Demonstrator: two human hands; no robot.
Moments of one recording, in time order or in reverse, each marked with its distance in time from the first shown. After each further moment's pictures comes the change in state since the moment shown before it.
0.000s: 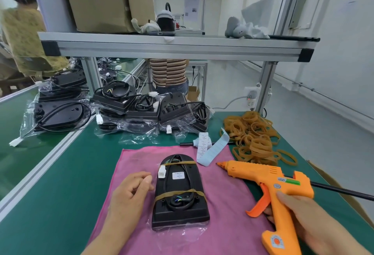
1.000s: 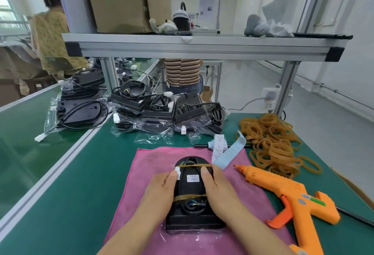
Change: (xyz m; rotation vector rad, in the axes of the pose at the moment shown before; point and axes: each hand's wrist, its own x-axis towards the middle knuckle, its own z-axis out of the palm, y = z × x) left_hand 0.018 0.029 0.020 0.117 -0.235 -0.278; right_hand 0.067 -0.016 0.151 -0.548 -0.067 -0.569
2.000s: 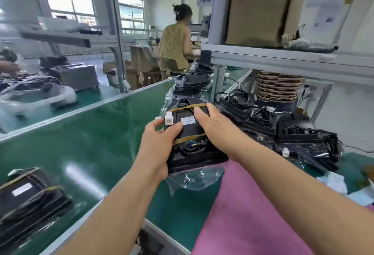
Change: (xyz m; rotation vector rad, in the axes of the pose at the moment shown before) left_hand -0.046 0.011 -0.212 -0.865 0.628 -0.120; right_hand 0.022 -0.224 0.118 0.001 -0.499 -0.475
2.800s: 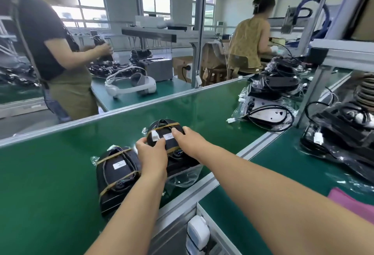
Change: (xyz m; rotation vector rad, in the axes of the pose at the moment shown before) left_hand 0.074 -0.010 -0.197 0.097 0.836 0.166; right_hand 0.105 -0.049 0.258 -0.131 -0.468 0.032
